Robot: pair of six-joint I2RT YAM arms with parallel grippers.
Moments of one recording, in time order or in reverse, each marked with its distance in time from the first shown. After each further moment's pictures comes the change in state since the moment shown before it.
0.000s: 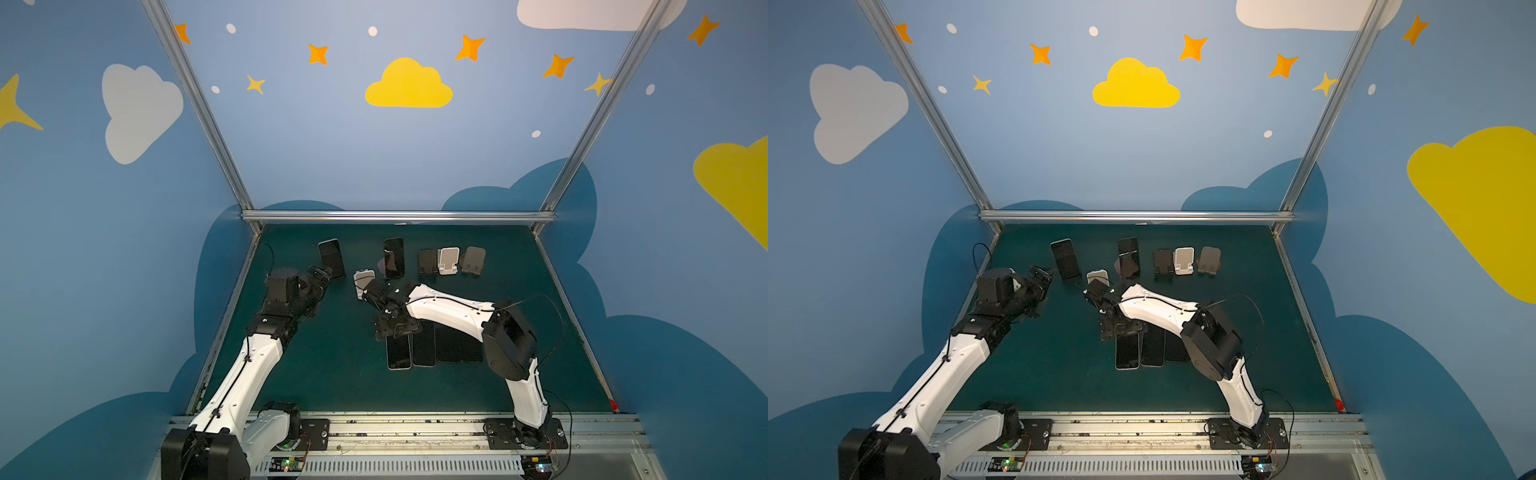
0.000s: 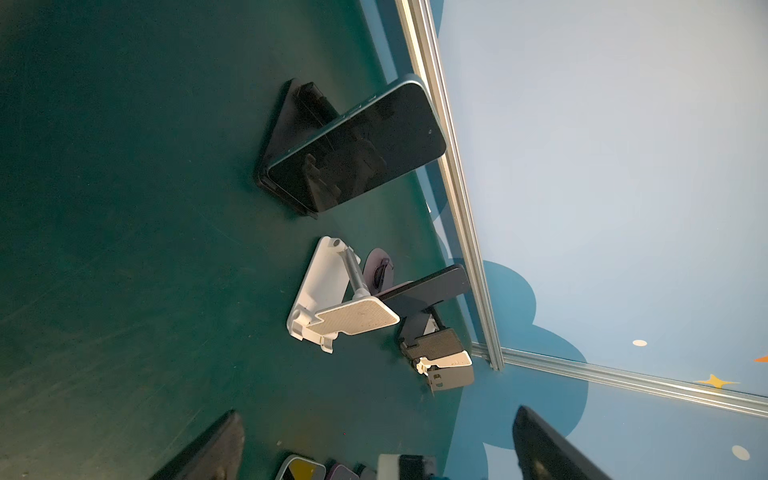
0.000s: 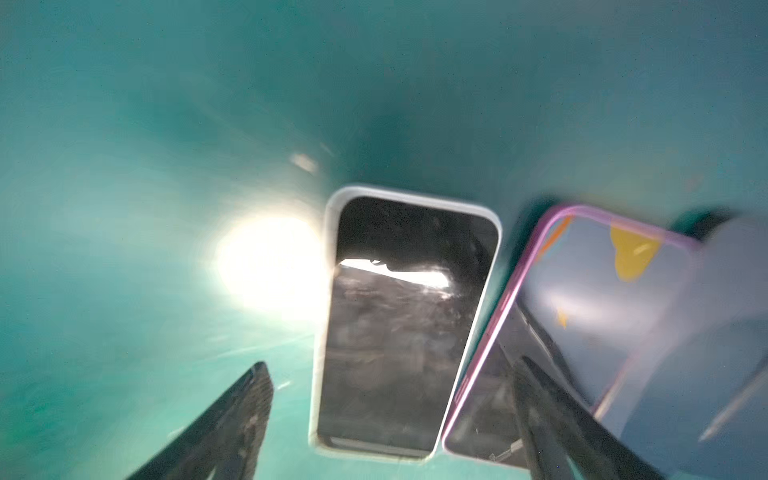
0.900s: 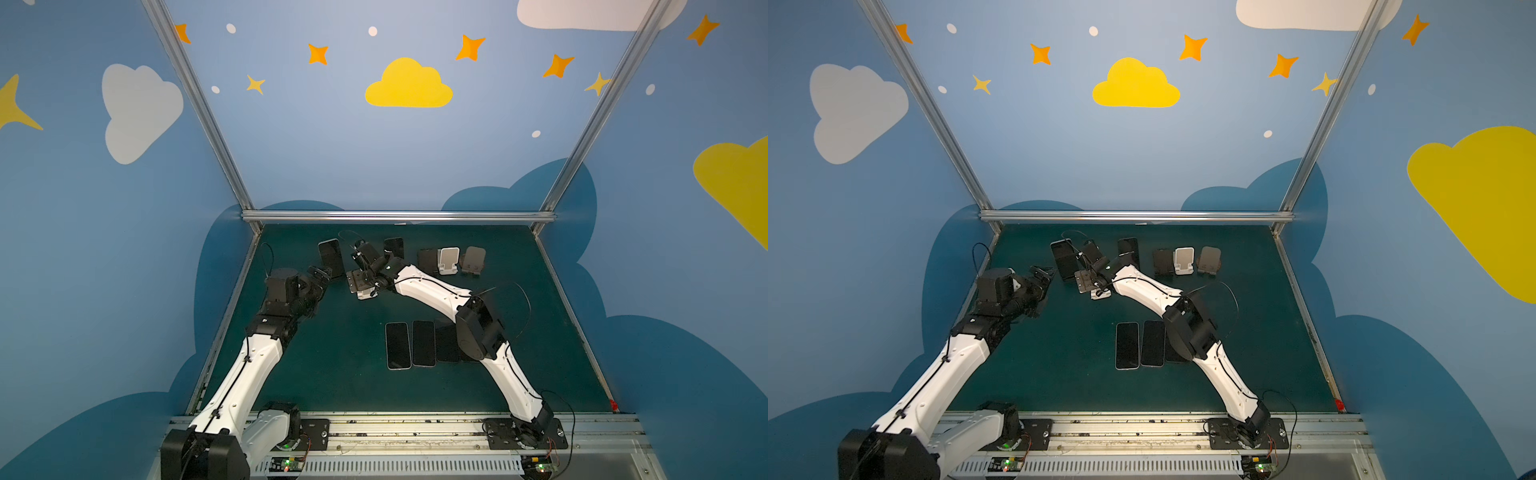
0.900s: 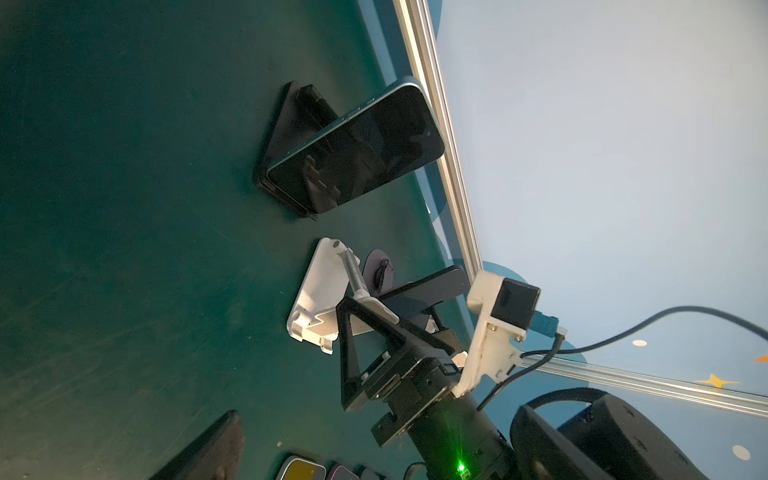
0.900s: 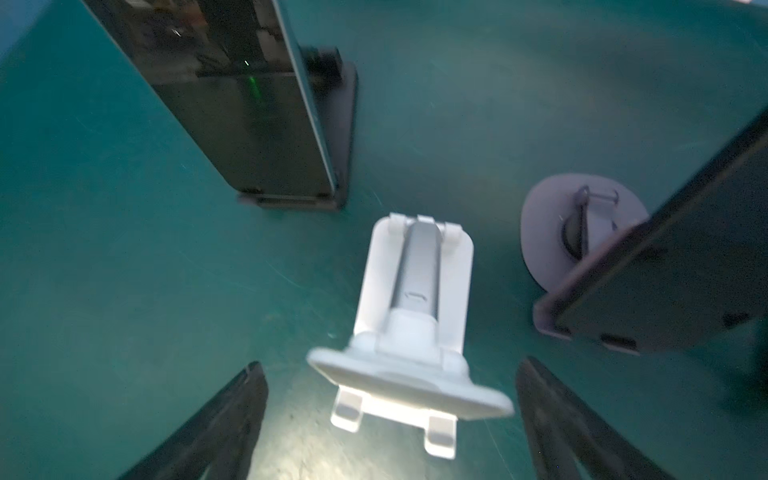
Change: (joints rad) left arm -0.001 -0.003 0.000 0.000 -0.003 0.002; right arm -0.112 0.319 0.372 0.502 0.087 -0.341
